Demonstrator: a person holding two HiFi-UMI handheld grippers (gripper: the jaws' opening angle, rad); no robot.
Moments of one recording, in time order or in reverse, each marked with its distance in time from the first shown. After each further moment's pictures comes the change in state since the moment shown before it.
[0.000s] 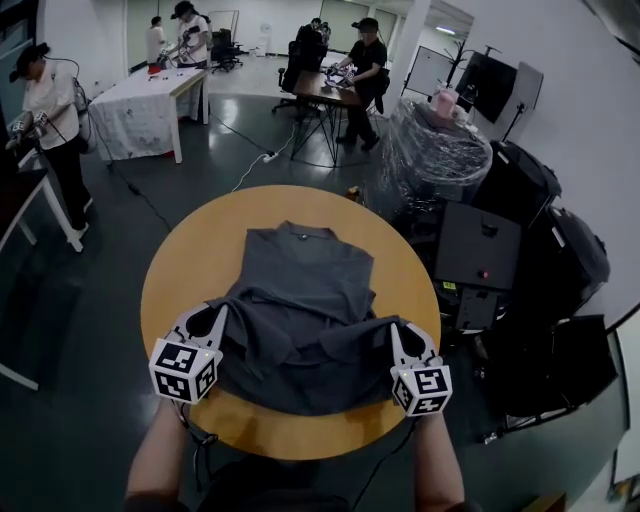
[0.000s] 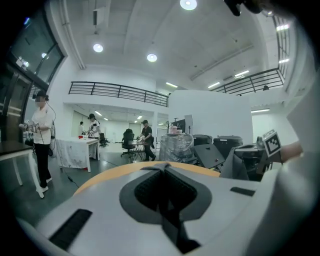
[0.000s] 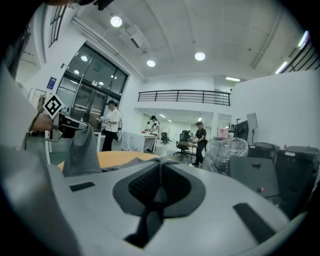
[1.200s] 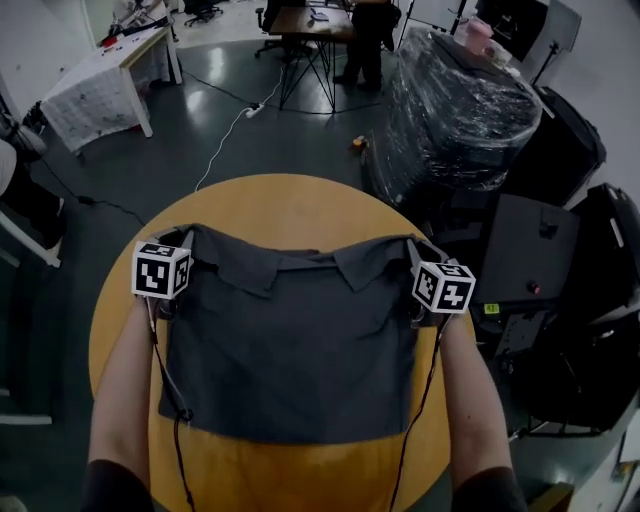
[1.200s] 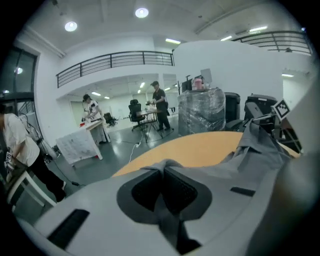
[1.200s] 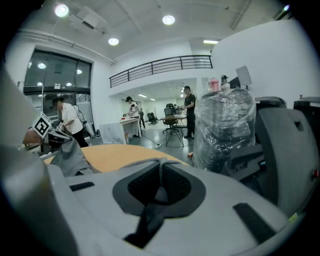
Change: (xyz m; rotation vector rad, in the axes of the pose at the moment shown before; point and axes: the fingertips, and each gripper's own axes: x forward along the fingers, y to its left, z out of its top) left arm 0.440 0.225 -0.046 0.136 0.427 0.143; right arm 0.419 -0.244 -0.111 0.294 0.262 -0.071
